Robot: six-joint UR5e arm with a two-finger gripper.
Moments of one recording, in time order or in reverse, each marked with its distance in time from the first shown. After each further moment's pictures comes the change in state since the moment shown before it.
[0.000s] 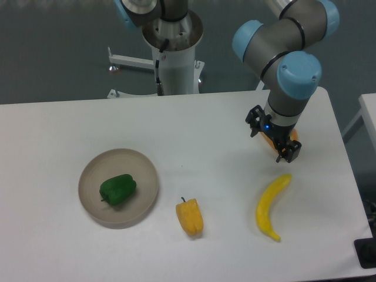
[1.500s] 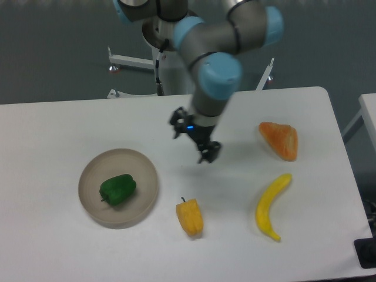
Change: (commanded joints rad) arm -0.337 0.103 -0.202 0.109 -0.187 -0.472
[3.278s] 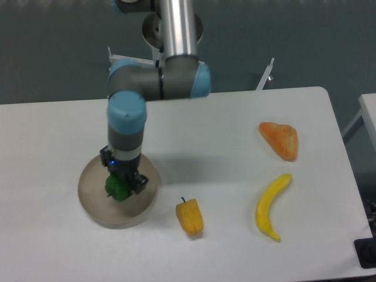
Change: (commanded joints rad) arm -0.056 -0.045 0.051 0.157 -0.003 -0.192
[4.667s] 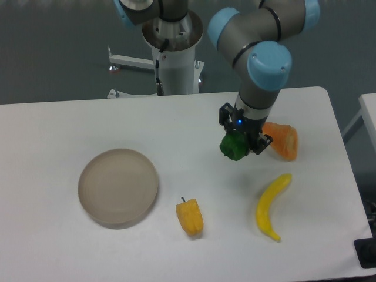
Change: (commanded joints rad) arm 0.332 -0.027 0.115 -0.286 0.245 0.625
